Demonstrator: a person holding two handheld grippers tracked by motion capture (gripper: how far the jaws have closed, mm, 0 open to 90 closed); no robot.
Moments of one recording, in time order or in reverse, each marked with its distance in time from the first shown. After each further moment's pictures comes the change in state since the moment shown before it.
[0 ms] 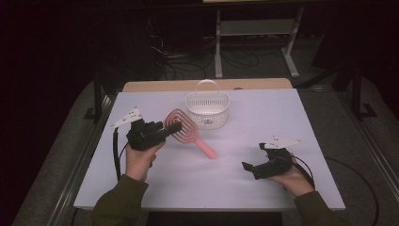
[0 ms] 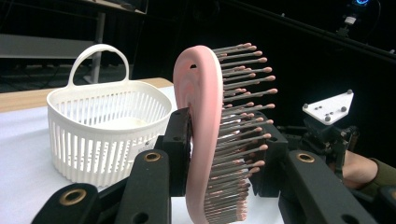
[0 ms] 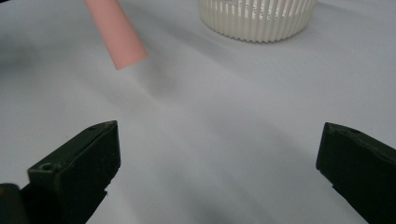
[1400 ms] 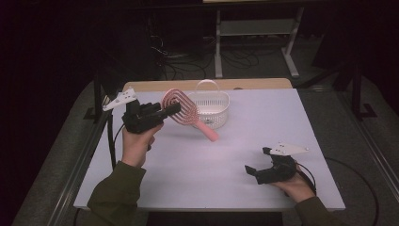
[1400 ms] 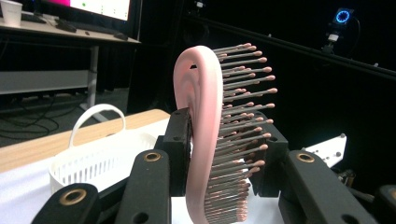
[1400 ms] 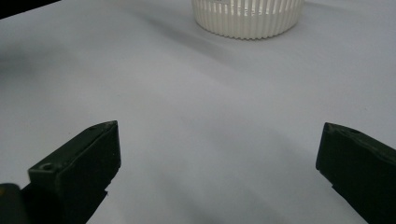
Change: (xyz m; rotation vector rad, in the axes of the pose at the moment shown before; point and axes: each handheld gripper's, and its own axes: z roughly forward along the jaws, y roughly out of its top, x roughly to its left) left arm -0.002 0.054 0.004 -0.068 -0.036 0.073; right arm 0.002 -0.019 -0.007 -0.063 -0.015 0.040
